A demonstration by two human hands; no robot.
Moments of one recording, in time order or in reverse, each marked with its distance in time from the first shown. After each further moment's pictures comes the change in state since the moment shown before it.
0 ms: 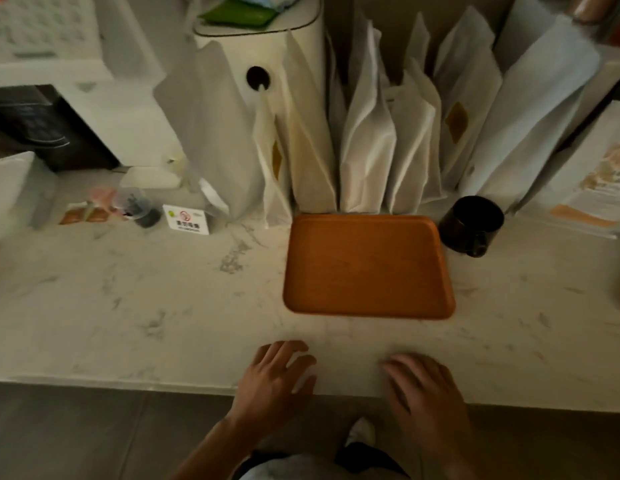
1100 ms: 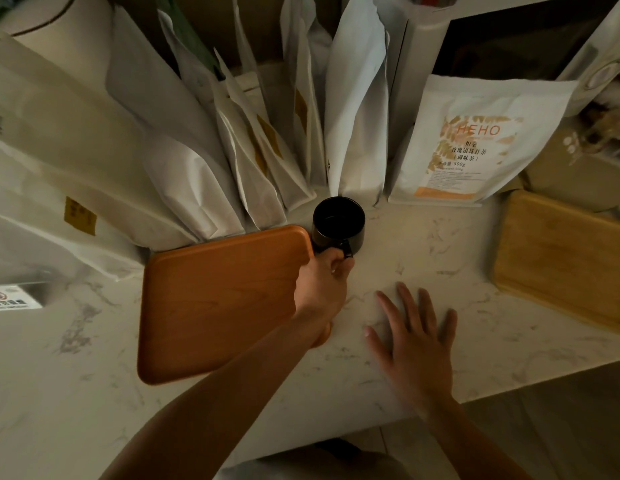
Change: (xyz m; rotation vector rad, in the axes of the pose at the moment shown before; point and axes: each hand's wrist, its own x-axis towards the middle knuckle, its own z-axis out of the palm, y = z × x) left_hand 0.305 0.185 0.088 -0.635 -0.142 -0.496; right_hand 0.028 0.173 -0.041 -0.122 -0.087 0.572
